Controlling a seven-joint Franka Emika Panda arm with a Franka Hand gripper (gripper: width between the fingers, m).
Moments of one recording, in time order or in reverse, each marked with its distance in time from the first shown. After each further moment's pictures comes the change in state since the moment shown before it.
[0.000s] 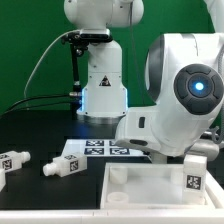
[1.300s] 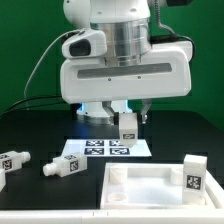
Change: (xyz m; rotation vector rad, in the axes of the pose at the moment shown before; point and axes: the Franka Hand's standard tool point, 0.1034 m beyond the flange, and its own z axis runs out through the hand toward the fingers) arm 0.011 0.086 -0.177 0.202 0.752 -0.100
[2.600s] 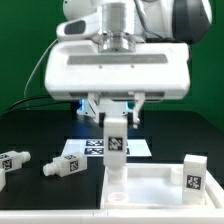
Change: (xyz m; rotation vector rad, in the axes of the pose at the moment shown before) arm 0.085 0.009 -0.029 -0.069 0.738 -0.007
